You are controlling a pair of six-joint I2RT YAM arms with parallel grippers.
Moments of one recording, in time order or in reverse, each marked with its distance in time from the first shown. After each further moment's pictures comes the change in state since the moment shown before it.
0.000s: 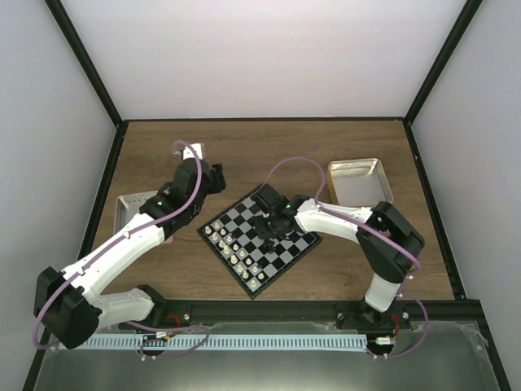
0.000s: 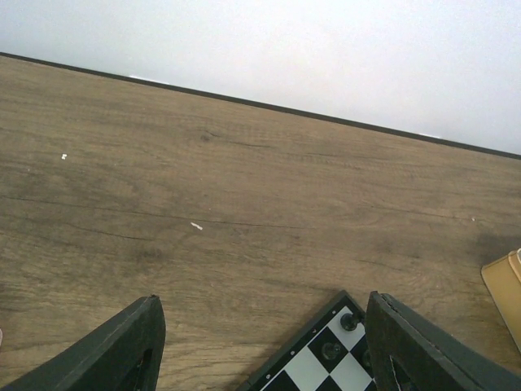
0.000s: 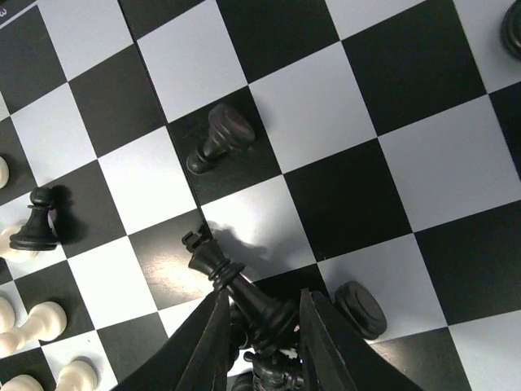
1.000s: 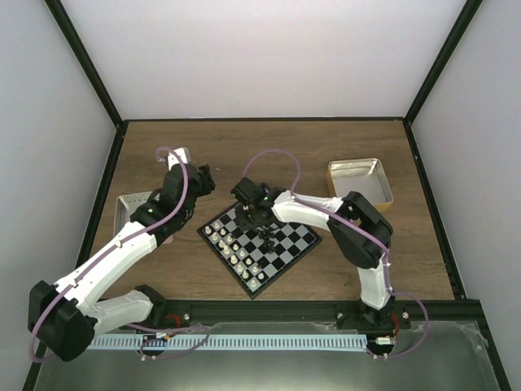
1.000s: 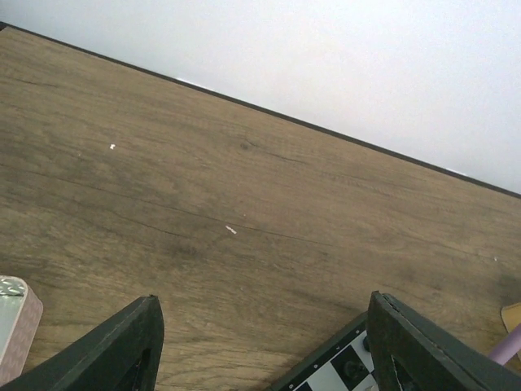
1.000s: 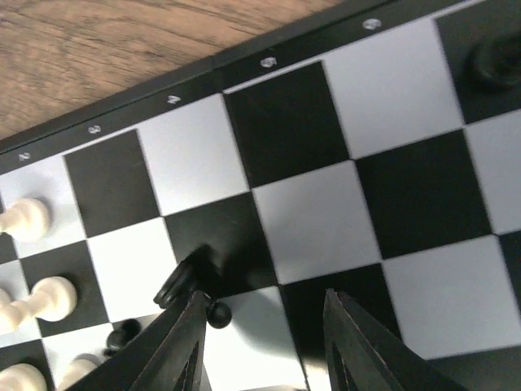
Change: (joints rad) left arm 0.050 -0.082 -0.075 0.006 -0.037 -0.075; right arm 0.032 0.216 0.241 0.005 0.041 -0.061
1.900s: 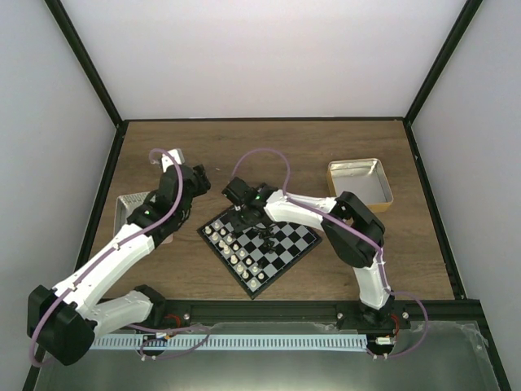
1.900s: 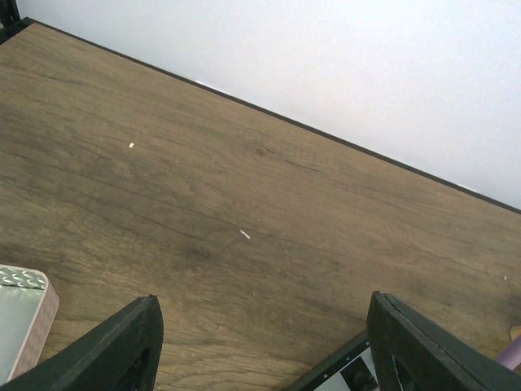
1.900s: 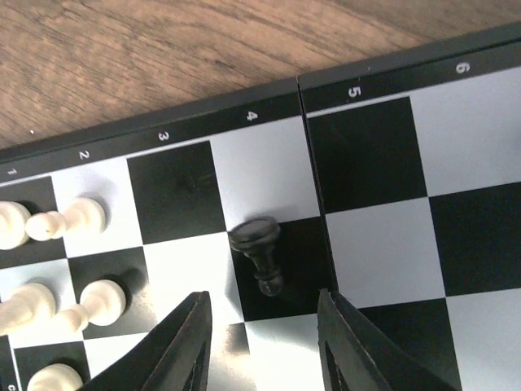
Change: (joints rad) left arm 0.034 -0.025 -0.026 0.005 -0.006 -0.035; right arm 0.039 0.058 0.098 -0.046 0.005 -0.076
